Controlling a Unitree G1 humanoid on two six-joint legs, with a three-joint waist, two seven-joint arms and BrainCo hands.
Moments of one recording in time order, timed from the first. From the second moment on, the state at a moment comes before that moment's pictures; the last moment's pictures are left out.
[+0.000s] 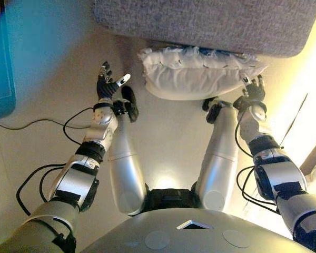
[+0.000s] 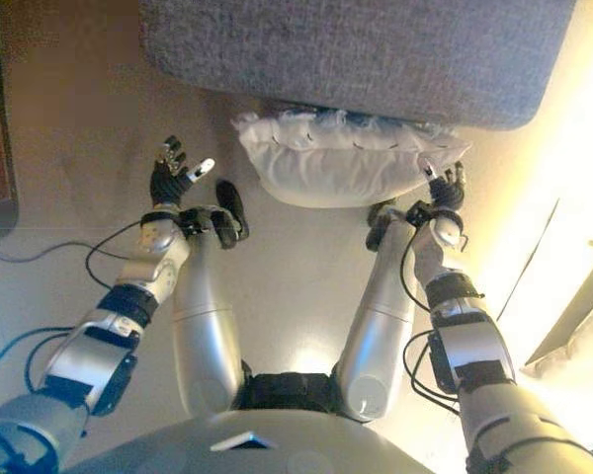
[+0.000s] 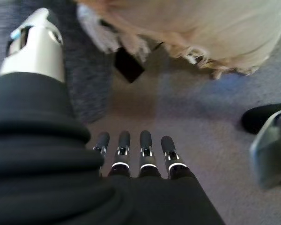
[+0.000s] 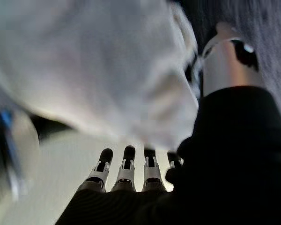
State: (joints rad) left arm -0.51 0.36 -0.34 0.74 -0.54 -0.24 0.28; right arm -0.58 -0.38 0.15 0.89 0.87 -0.17 -0.16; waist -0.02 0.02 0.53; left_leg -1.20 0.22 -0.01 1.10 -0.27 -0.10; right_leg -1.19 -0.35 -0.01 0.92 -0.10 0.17
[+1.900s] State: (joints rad) left arm -0.79 0.39 -0.47 0.79 -0.55 0.09 0.20; right arm -0.74 -0.47 0.37 0.79 0.60 0.00 -0.07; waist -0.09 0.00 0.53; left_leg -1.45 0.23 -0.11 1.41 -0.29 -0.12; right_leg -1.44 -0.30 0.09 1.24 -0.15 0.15
